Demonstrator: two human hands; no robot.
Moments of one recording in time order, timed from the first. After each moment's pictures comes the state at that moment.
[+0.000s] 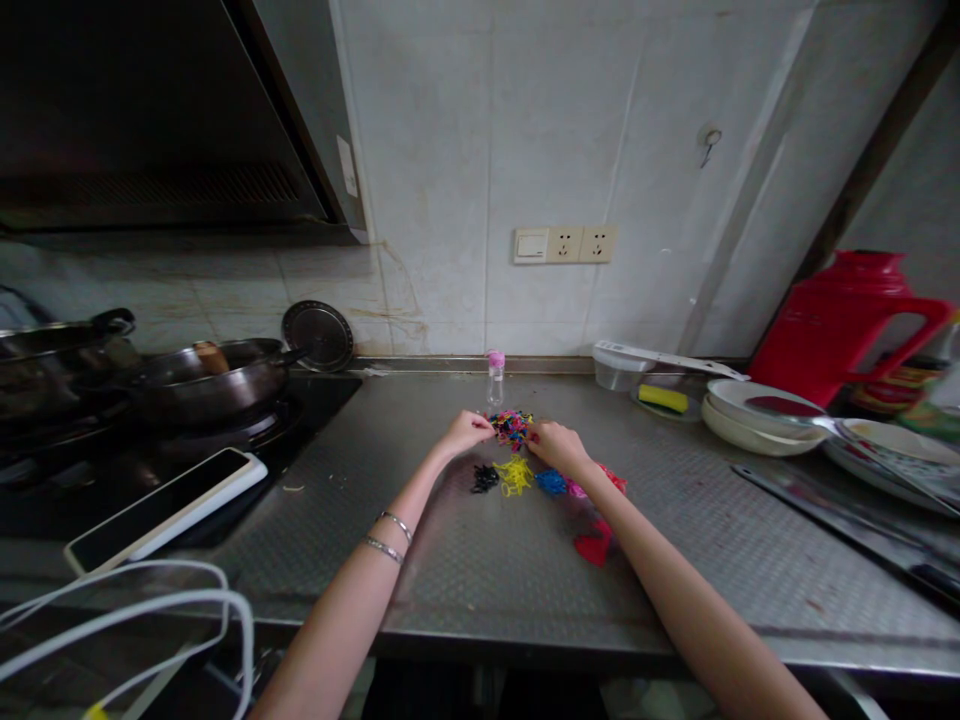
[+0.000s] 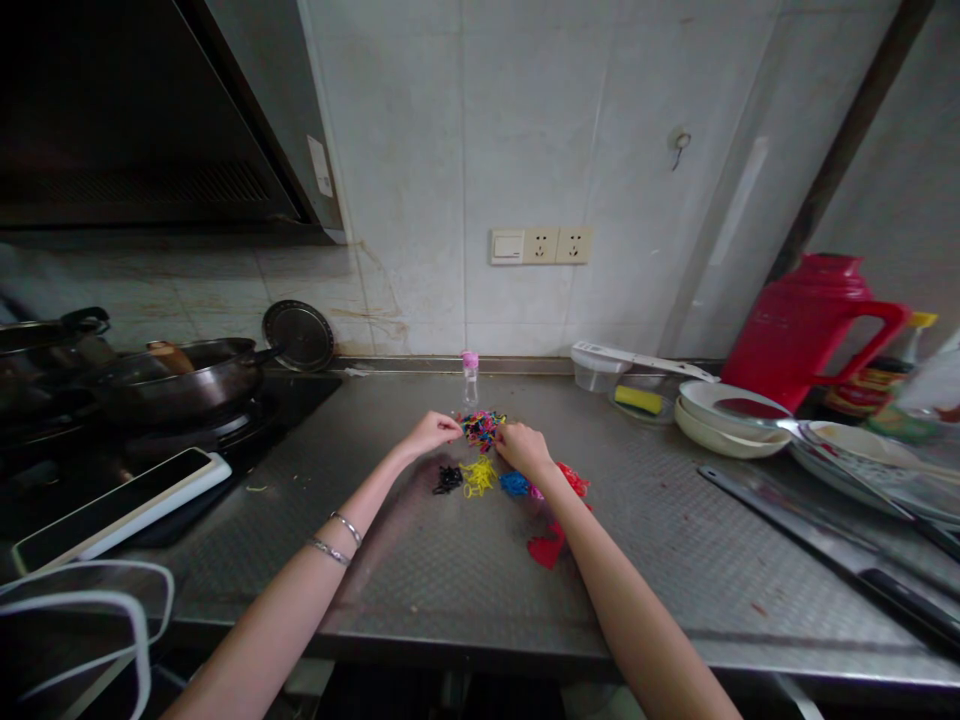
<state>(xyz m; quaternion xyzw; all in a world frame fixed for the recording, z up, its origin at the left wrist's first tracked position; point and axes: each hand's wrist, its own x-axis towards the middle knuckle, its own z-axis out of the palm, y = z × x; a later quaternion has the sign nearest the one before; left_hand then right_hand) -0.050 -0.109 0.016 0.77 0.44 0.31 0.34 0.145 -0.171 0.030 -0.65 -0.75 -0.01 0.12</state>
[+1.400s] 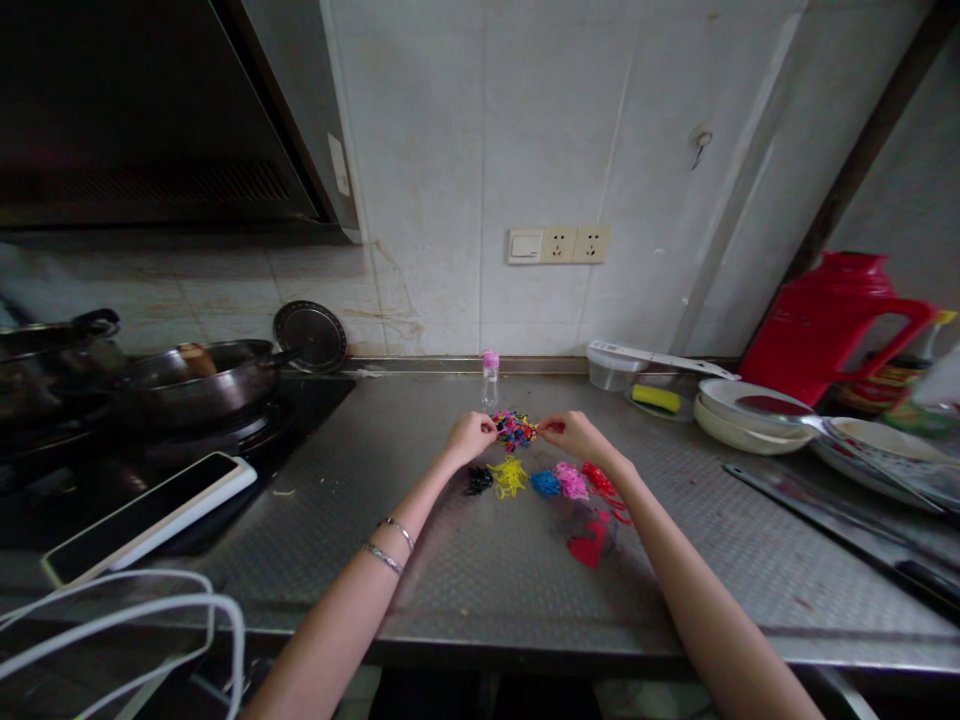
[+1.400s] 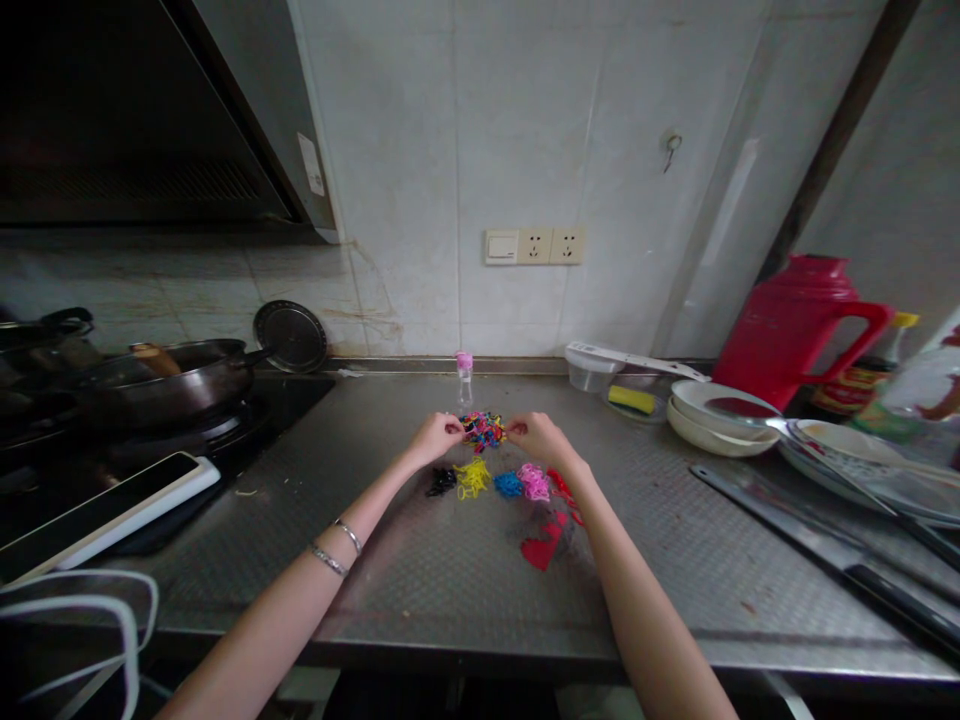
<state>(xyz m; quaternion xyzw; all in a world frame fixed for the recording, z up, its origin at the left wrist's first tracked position) -0.030 -0.125 0.025 0.82 0.46 0.30 0.18 0.191 -0.171 0.045 -0.56 -0.77 0.10 0.29</state>
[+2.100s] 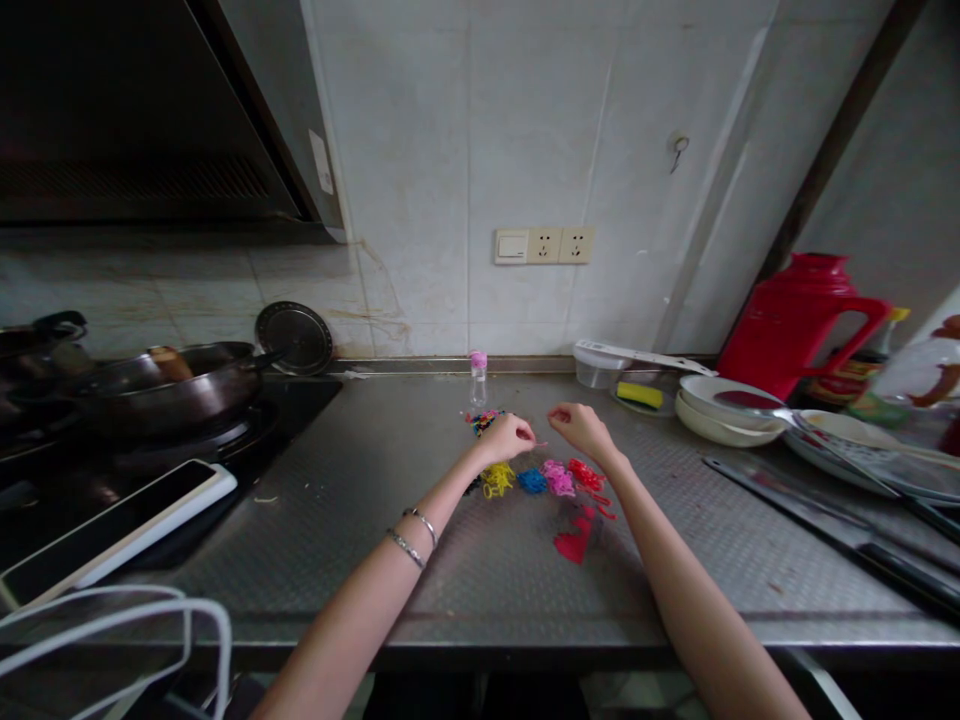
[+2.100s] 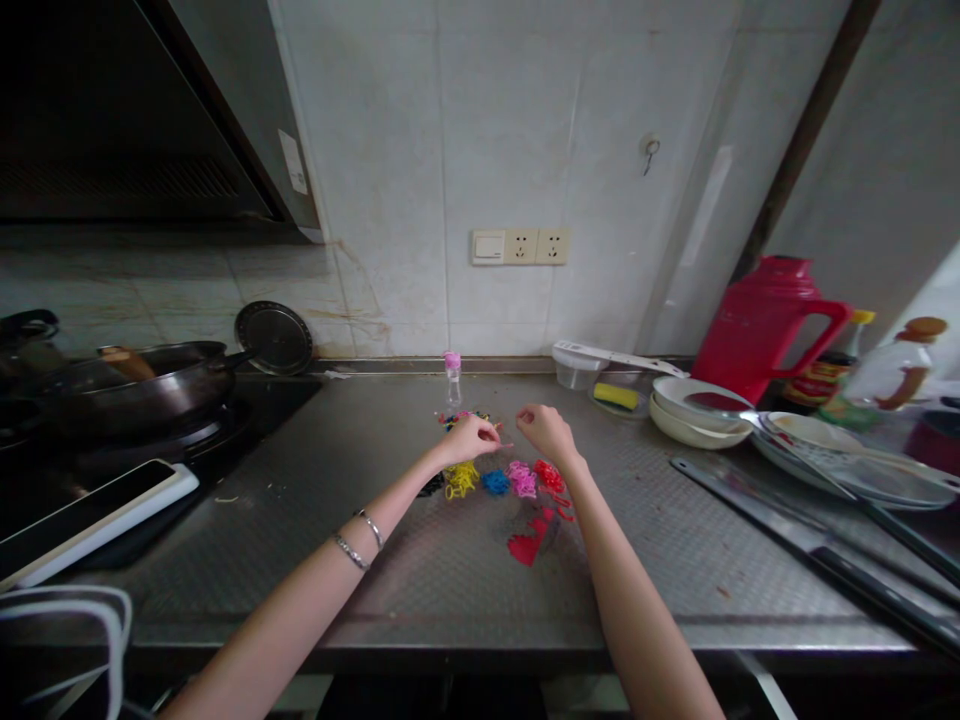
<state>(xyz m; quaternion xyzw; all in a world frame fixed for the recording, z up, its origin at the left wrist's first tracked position) 0.036 -0.142 0.040 0.88 0.31 0.25 0.26 0.212 -0.174 0.048 -0.69 -0.66 0.02 0.30</state>
